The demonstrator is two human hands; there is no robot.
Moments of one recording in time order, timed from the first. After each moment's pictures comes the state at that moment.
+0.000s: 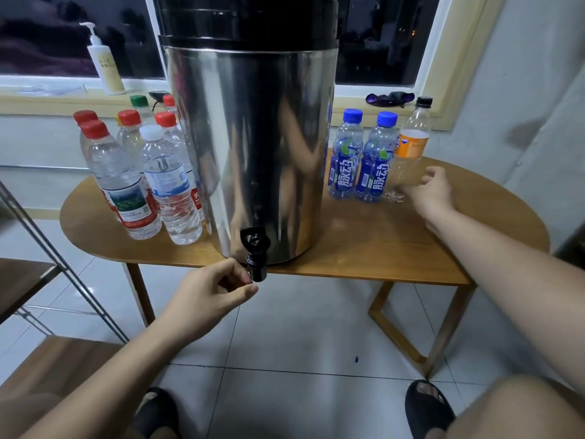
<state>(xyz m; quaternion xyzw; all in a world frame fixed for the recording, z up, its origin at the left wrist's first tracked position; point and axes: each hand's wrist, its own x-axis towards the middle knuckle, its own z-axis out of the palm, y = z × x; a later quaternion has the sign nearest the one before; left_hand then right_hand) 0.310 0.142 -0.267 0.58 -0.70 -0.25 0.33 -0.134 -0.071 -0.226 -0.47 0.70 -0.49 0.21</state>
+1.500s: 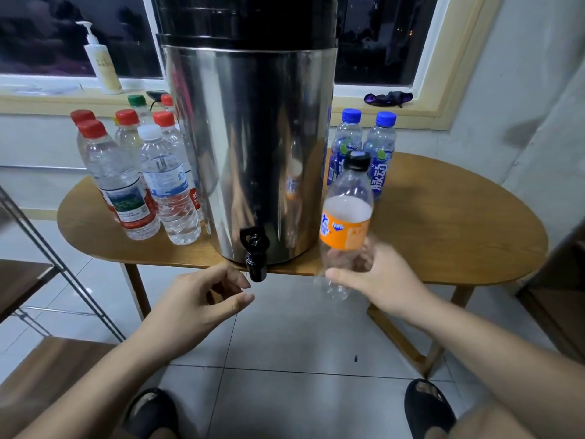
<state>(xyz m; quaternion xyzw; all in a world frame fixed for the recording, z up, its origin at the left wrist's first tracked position) 0.321 0.170 -0.250 0.53 -0.73 -0.25 0.35 -0.012 0.124 -0.231 -0.70 0.48 -0.38 0.36</state>
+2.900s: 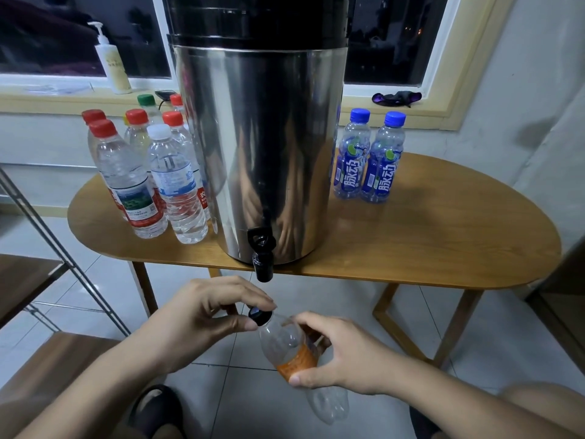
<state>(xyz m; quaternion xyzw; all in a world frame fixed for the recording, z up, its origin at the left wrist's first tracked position) 0.325 0.180 -0.238 0.40 -0.82 -0.28 0.31 0.027 0.174 -0.285 -0.79 0.42 -0.16 0.41</state>
